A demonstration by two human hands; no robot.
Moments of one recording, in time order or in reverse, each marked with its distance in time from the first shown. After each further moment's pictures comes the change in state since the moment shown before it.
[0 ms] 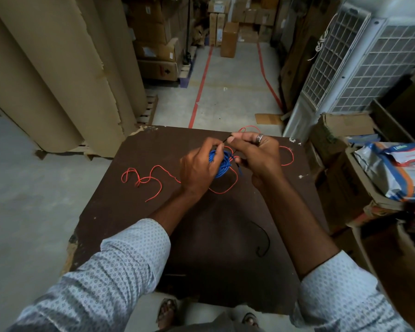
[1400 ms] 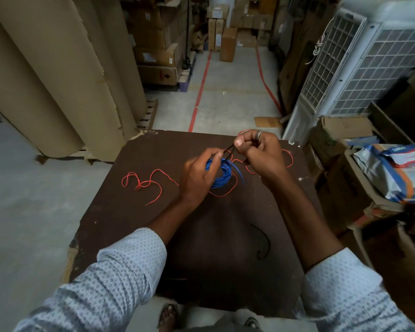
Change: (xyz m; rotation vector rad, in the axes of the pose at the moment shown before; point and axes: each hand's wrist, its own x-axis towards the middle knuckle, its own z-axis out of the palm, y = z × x) left_hand -0.008 0.005 -0.008 -0.205 -0.098 -0.085; right_hand 0.021 0.005 -0.020 -0.350 -0.079 -0.265
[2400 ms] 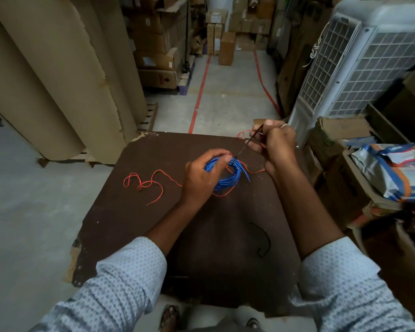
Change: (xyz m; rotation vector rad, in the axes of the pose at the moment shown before) left_hand -0.009 0.035 -0.013 -0.280 -0.055 -0.182; right_hand 0.013 -0.015 -0.009 0.528 0.288 0.231
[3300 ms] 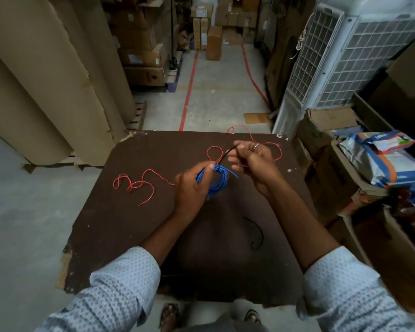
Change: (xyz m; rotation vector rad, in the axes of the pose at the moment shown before) left_hand -0.026 -0.025 0.009 0.161 0.025 -0.029; right_hand -0.017 0.041 -0.035 -0.192 -0.248 0.151
